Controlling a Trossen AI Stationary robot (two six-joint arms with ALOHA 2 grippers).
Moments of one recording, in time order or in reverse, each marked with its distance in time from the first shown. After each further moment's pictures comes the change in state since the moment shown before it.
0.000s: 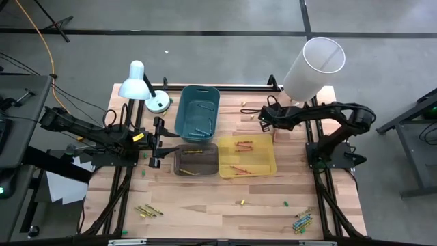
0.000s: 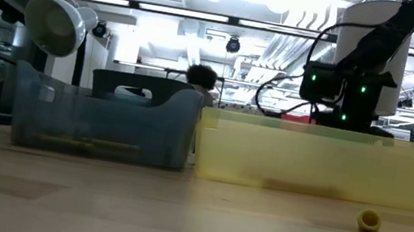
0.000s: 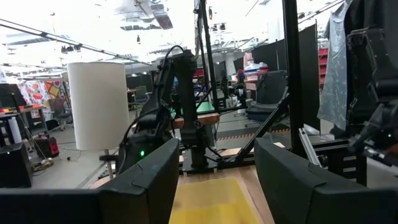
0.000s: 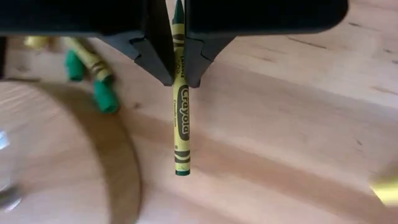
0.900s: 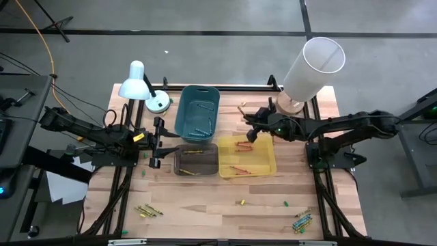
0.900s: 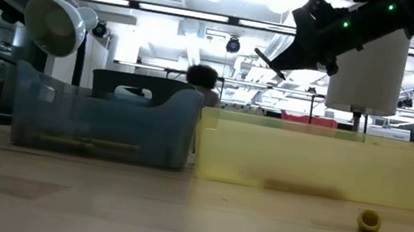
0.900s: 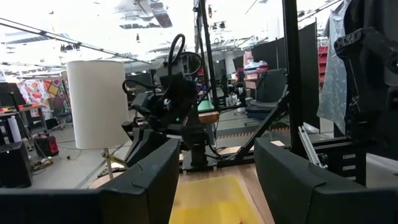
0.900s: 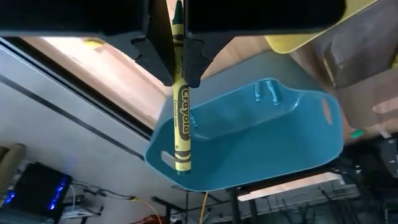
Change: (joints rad) left arm -0.001 0.000 0.000 -0.006 0.000 0.000; right arm 0.377 -0.310 0.004 0.633 -0.006 -0.504
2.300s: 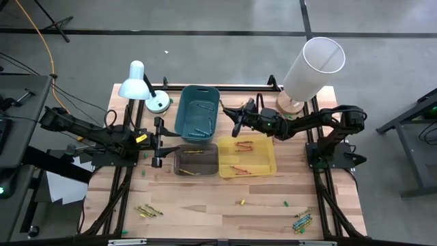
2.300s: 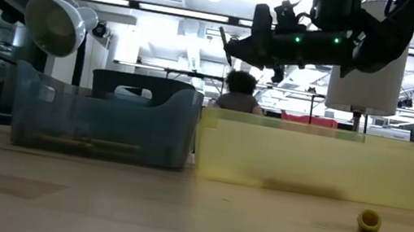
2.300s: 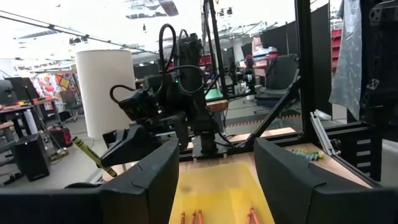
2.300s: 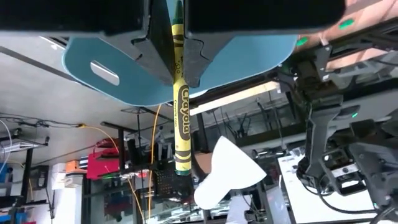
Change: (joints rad) left arm 0.000 0.000 0.000 -0.045 -0.043 0.026; right arm -0.121 0.414 0.002 0.869 -0.269 -0.076
